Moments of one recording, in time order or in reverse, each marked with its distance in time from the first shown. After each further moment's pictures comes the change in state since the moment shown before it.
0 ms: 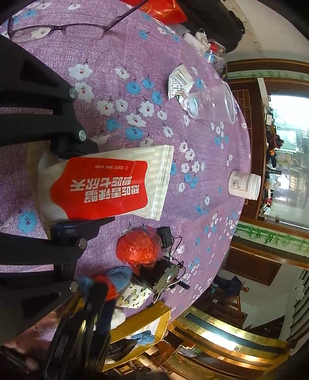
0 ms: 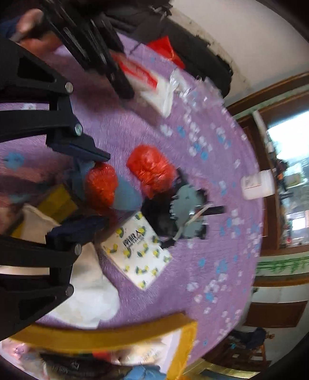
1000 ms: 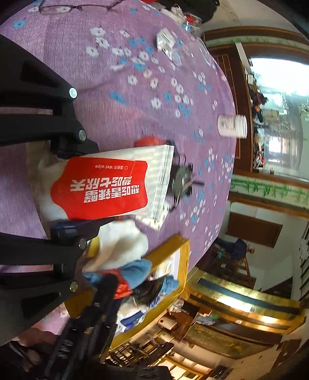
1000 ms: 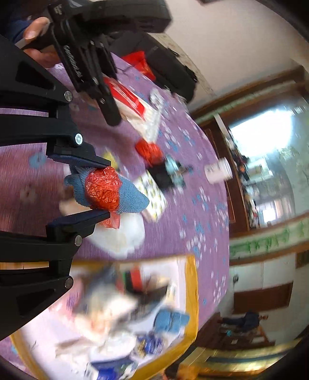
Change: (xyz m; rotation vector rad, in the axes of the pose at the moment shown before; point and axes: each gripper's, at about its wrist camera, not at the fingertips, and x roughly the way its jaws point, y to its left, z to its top) left arm -0.042 -0.111 -0.035 0.148 -0.032 -0.162; right arm -0.125 -0.080 -0.077 0.107 -0.277 0.027
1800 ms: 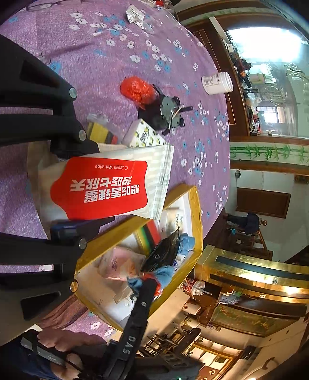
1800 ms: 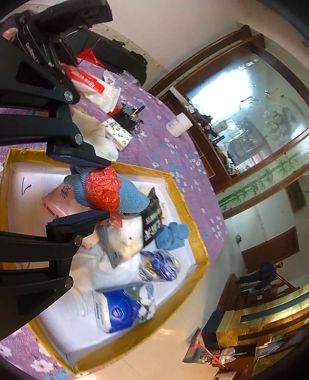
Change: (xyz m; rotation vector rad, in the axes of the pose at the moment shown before) left arm 0.014 -0.092 0.006 0.162 0.038 -0.050; right arm -0.062 -0.114 -0.001 0.248 -0.119 -0.044
